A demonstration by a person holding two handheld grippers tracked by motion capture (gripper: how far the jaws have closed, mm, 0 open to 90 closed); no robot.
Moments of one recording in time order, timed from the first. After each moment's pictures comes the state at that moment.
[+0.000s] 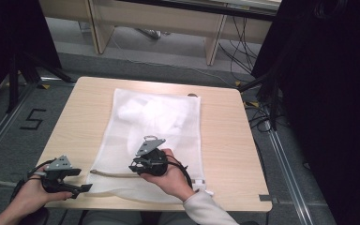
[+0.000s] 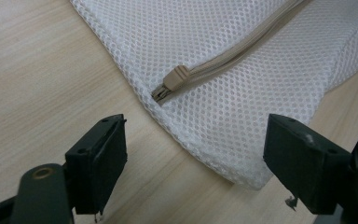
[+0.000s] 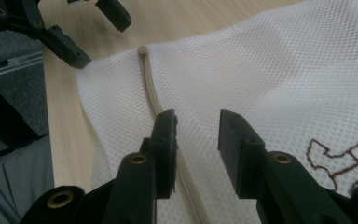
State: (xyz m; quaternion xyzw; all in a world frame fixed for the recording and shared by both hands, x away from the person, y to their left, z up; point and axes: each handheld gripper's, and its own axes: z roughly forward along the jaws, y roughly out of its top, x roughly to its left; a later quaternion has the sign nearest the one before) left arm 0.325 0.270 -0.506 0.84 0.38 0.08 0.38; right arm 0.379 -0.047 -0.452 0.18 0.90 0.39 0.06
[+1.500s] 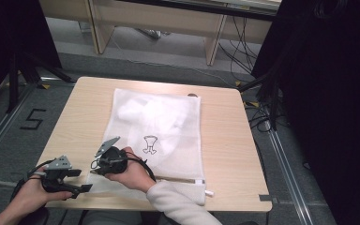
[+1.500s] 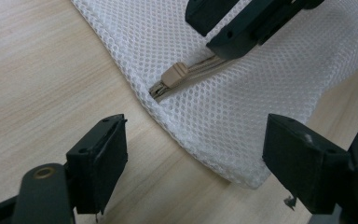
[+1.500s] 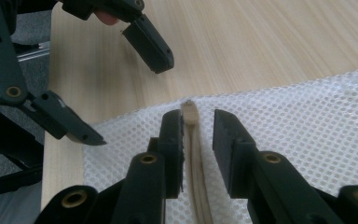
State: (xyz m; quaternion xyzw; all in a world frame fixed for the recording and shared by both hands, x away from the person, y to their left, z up) left arm 0.325 0.271 -0.507 0.84 0.39 0.06 0.38; right arm 0.396 0.064 -0.485 0.13 0.92 0.36 0.01
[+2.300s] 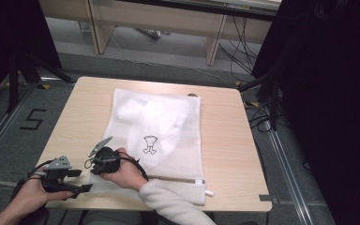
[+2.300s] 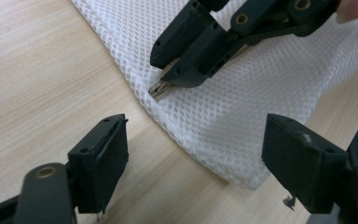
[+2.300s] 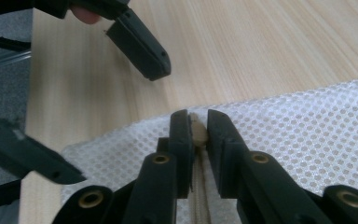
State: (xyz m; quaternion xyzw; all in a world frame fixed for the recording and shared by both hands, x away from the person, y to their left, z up) left arm 0.325 0.270 -0.506 0.82 0.41 0.06 0.39; right arm 0.403 0.086 -0.499 0.15 0.93 0.34 -0.01
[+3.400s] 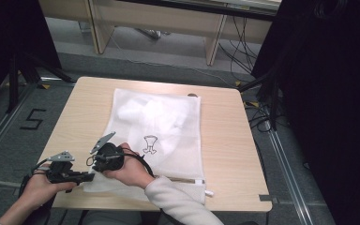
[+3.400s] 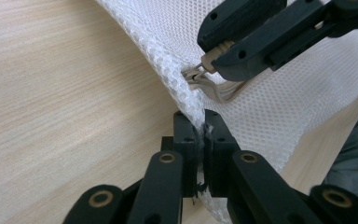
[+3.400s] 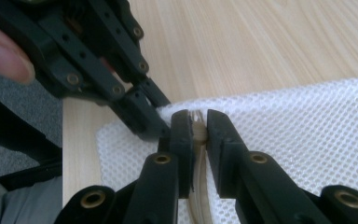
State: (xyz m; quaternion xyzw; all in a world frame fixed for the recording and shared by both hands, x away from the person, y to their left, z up) left arm 0.335 0.261 -0.502 0.79 0.45 0.02 0.41; right arm 0.395 0.070 -0.461 0.13 0.93 0.34 0.00
